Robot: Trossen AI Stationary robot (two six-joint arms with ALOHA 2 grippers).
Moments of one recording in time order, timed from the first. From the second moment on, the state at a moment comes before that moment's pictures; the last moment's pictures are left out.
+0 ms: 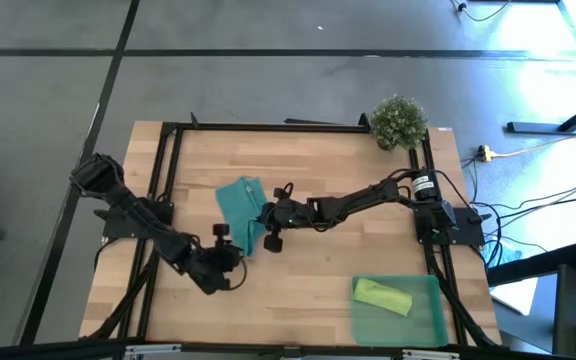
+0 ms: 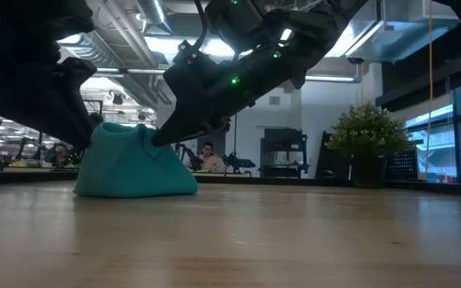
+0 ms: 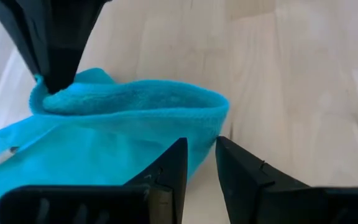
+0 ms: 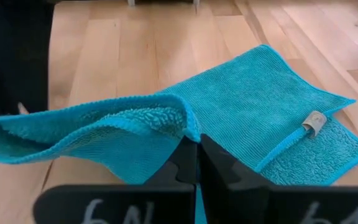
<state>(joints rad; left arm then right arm) -0.67 1.49 0.70 -0.31 -0.67 -0.49 0.08 2.11 1.31 0.25 0.18 0.09</state>
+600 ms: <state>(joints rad) -0.61 1.48 0.68 -0.22 -0.67 -0.47 0.08 2.11 1.31 0.25 0.18 0.09</state>
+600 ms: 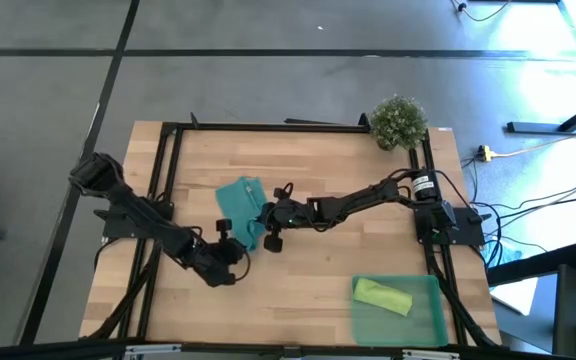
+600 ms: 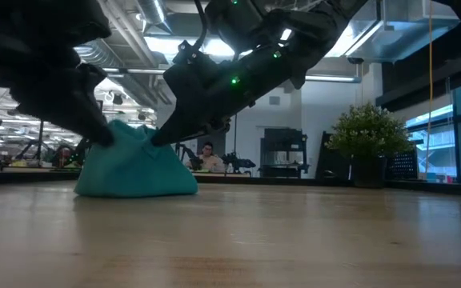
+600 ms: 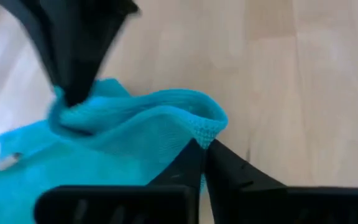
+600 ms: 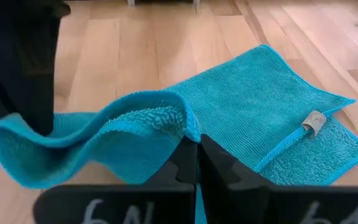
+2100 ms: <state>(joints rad) -0.44 1.38 0.62 -0.63 -0.46 -1.02 0.12 2.11 1.31 0.08 0.10 0.23</state>
